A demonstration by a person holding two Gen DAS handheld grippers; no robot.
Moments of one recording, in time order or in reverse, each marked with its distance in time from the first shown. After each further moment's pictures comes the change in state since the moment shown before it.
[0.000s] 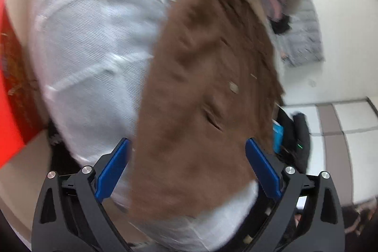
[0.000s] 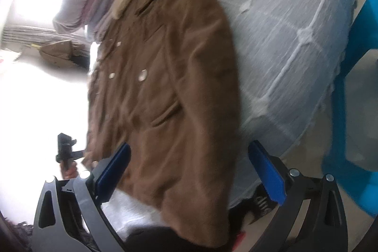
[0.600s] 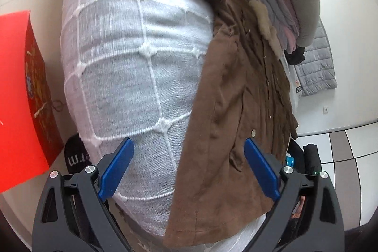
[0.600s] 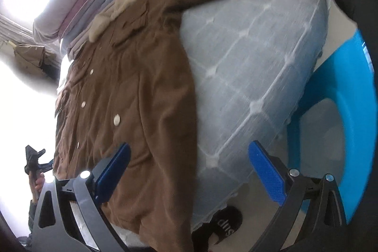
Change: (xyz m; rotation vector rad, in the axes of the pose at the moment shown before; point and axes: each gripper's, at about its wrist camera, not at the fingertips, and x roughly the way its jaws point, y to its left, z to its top) left arm -0.026 0.021 0.031 -0.071 -0.191 0.136; right arm -0.025 0.008 0.036 -0.074 -0.154 -0.294
